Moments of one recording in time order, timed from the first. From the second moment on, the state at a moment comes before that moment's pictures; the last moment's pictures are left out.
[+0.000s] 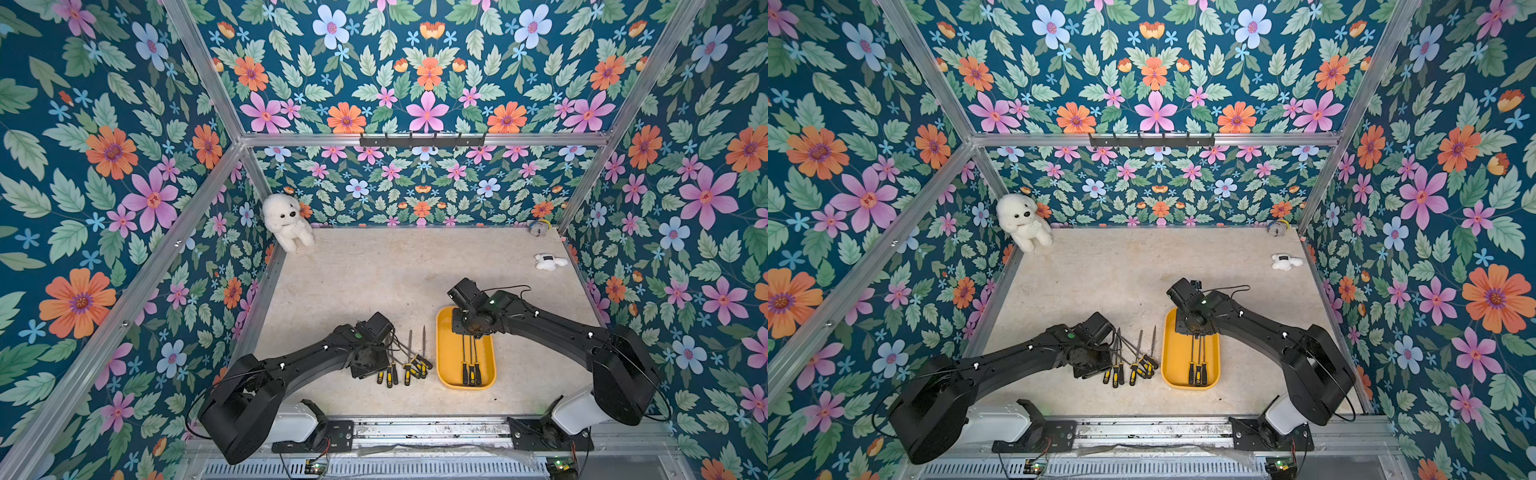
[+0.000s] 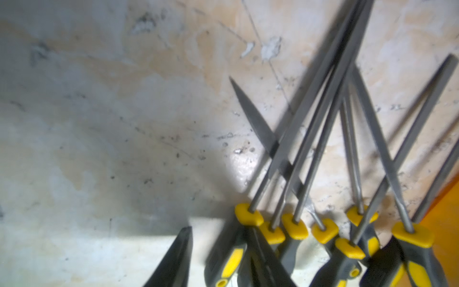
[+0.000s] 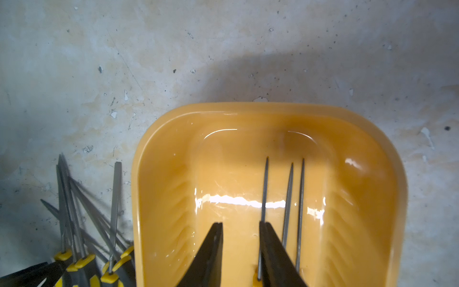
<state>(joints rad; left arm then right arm) -0.77 1.31 0.64 -0.69 0.07 -0.99 0.77 1.54 1.05 -0.72 0.12 0.76</state>
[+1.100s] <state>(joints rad) -0.81 1.45 0.72 -0.81 0.06 -0.90 0.77 1.55 1.04 -0.70 0.09 0.76</state>
